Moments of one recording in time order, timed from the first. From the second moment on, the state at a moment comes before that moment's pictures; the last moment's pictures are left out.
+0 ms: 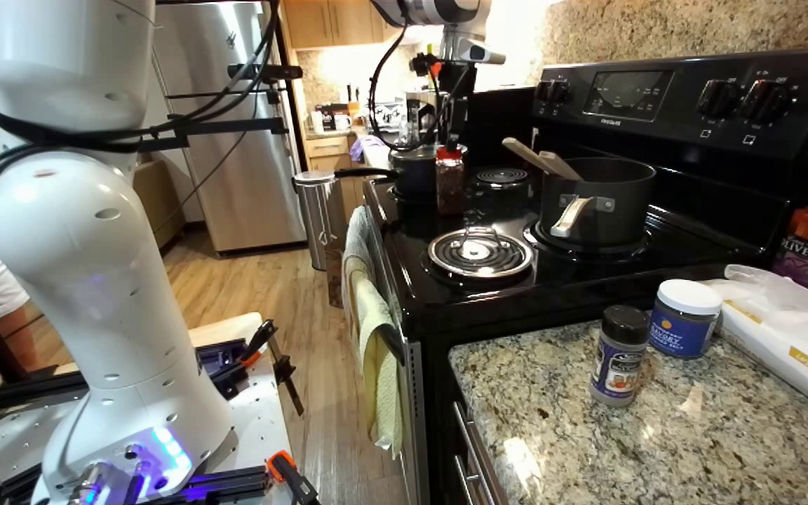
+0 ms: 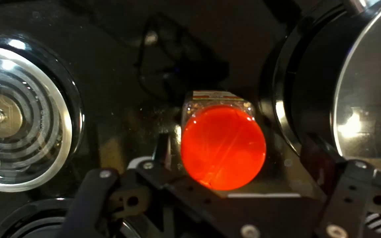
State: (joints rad) arm 0.26 0.38 0.09 -1.48 0.07 1.74 0.76
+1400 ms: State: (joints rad) arm 0.26 0.32 0.09 -1.49 0.02 1.69 0.74
